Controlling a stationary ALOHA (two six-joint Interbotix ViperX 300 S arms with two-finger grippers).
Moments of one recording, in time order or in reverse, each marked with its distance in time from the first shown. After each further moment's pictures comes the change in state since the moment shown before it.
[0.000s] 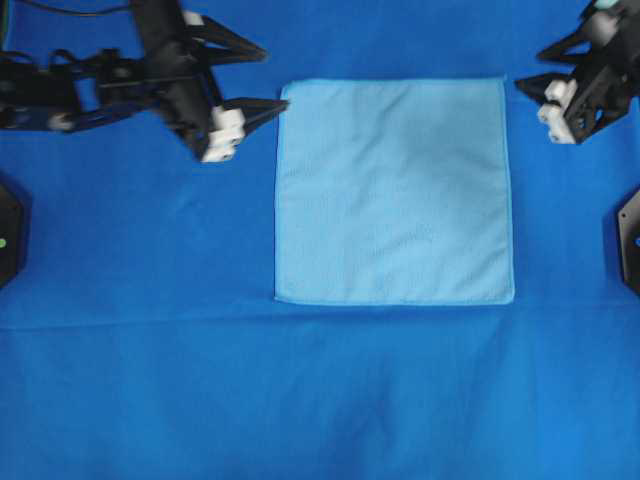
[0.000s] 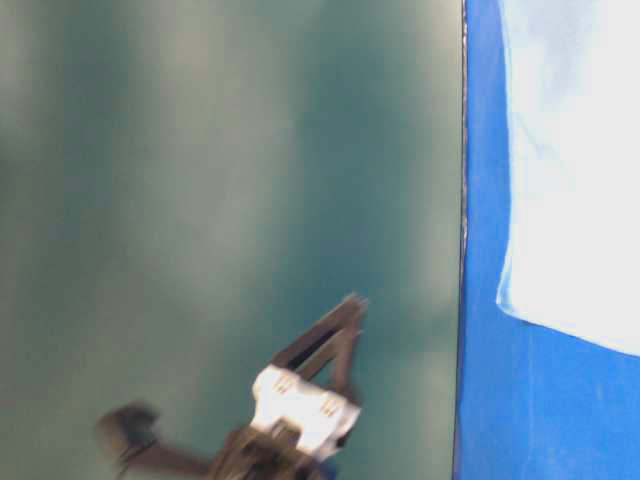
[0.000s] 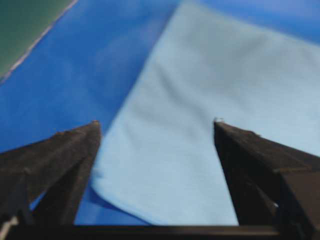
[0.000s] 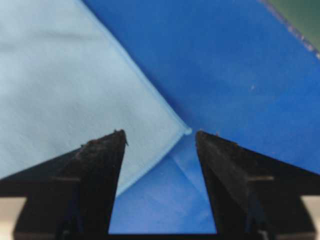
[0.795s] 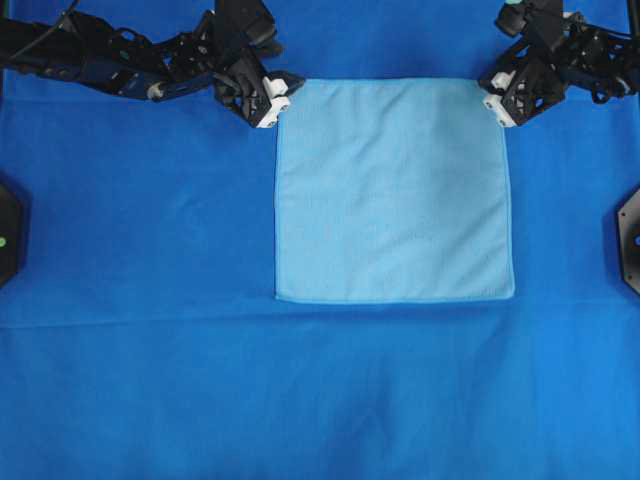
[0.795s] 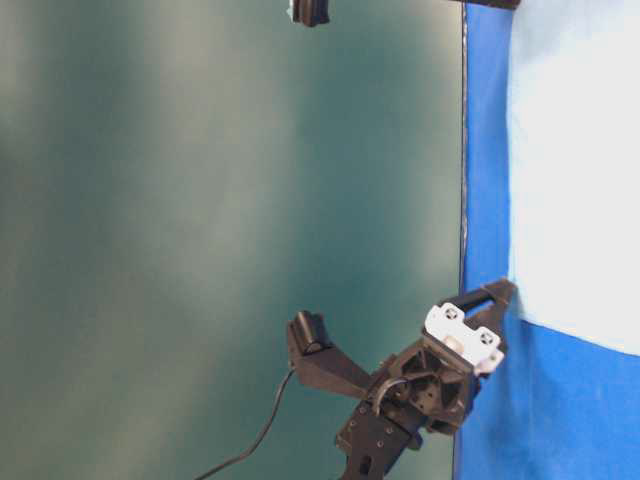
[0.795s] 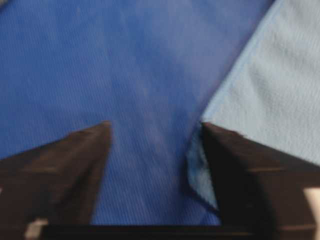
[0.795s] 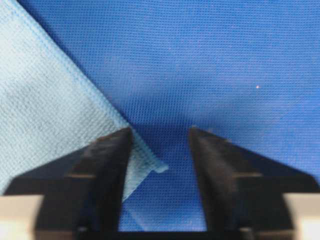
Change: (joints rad) left arm 0.137 0.408 -0.172 0.000 0.006 0.020; right arm -0.095 0.511 -0.098 -0.040 -0.265 -0.005
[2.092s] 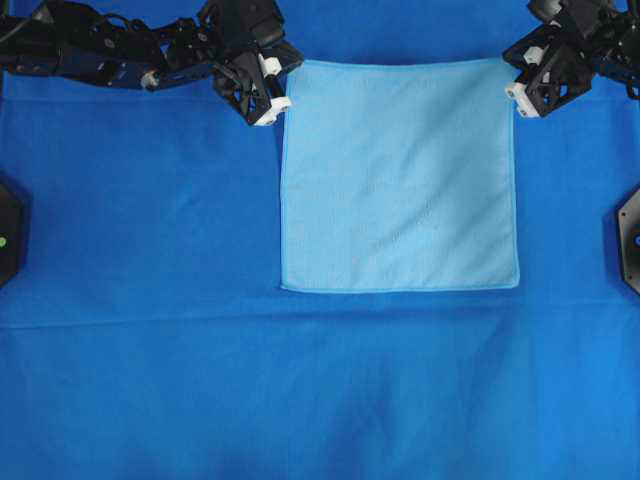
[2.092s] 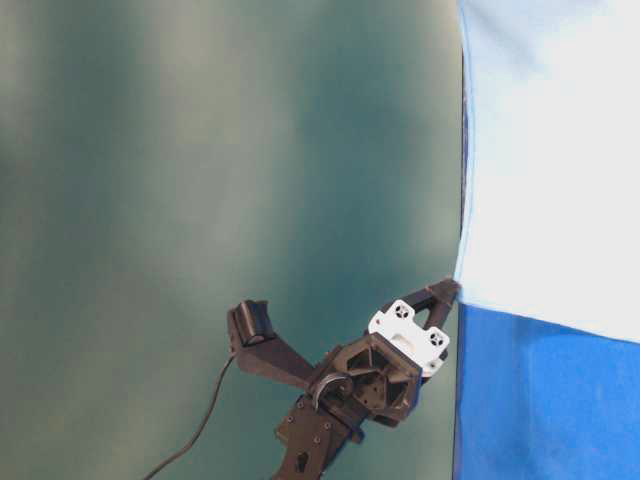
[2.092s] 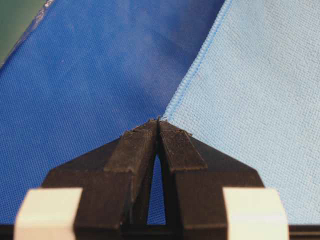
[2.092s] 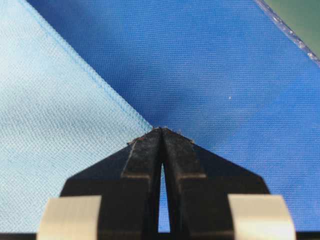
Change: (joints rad) left arm -0.034 -0.127 -0.025 0.002 0.129 0.120; right arm 0.008 -0.235 0.026 -0.006 0.129 0.008
